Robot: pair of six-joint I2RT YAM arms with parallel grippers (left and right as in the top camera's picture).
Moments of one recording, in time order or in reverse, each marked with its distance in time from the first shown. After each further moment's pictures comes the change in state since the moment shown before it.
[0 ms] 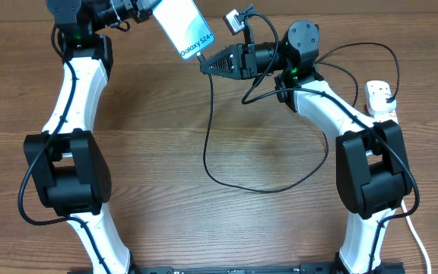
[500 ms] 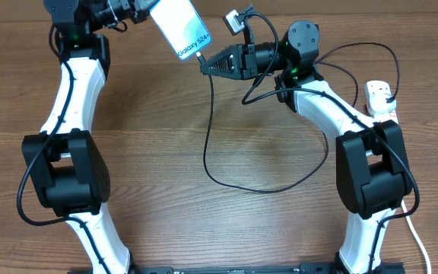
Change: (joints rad) left arm 0.008 0.000 0.000 -0.026 0.009 0.022; right arm 0.000 0.000 0.000 0.000 -0.008 0.000
